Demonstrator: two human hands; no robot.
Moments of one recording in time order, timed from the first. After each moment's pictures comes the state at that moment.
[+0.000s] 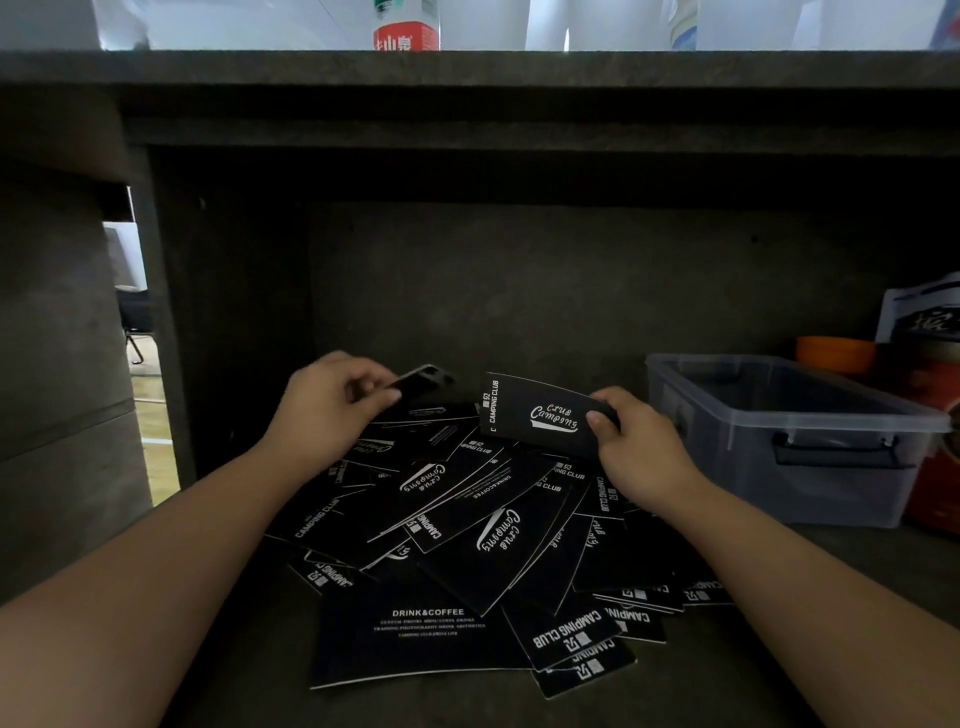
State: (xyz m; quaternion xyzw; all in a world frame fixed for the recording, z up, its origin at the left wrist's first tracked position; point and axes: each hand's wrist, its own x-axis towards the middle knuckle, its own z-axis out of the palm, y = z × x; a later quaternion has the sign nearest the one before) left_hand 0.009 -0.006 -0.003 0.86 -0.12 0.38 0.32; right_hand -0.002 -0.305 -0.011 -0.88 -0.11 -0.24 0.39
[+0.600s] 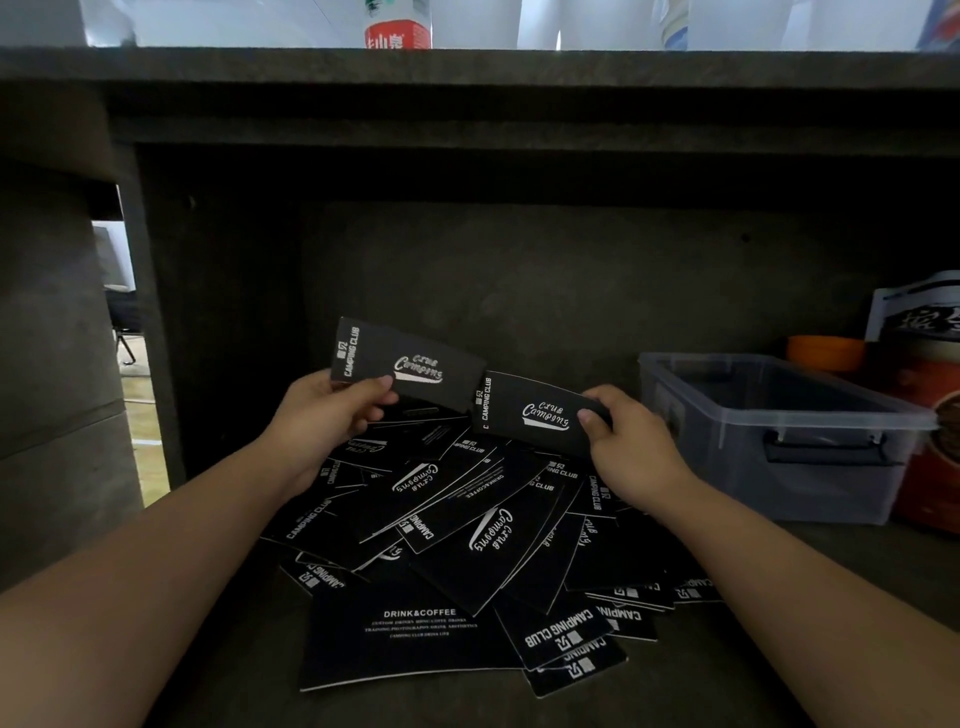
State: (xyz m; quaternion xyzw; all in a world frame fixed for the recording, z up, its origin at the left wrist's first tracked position) left_hand 0.004 -0.022 -0.003 0.69 -0.03 0.19 0.69; right_hand 0.000 -0.305 -0.012 -0.88 -0.11 -0.24 0.40
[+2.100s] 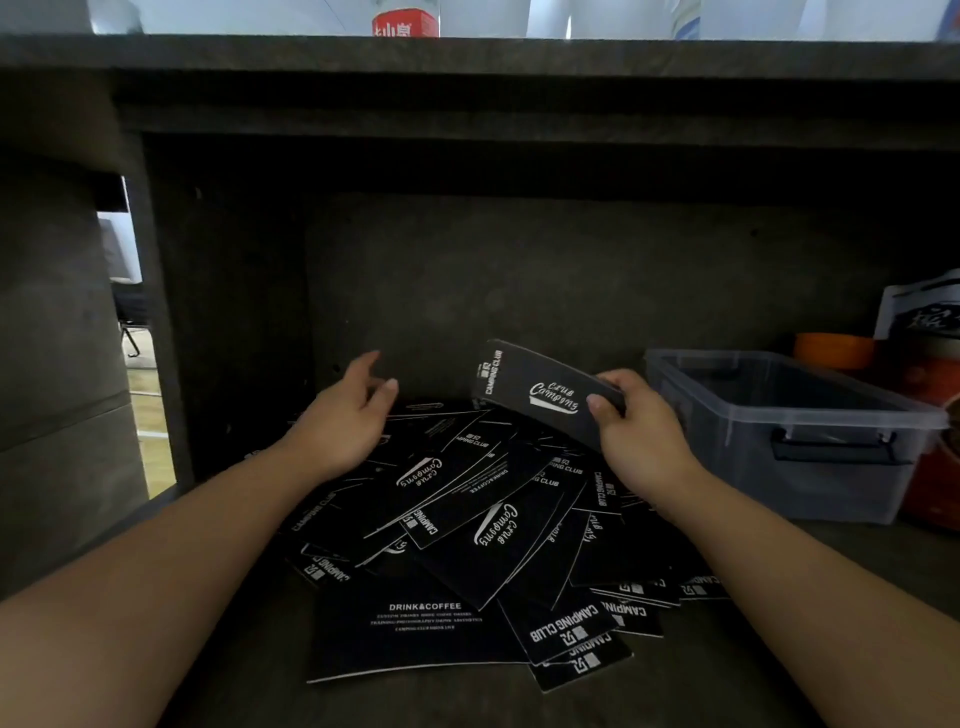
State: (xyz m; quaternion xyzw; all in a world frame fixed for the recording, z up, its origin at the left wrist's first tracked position) left_hand 0.001 -0.026 -0.006 0.90 -0.06 0.21 0.38; right_hand -0.005 -0.301 -0.006 -0.85 -0.10 -0.27 0.45
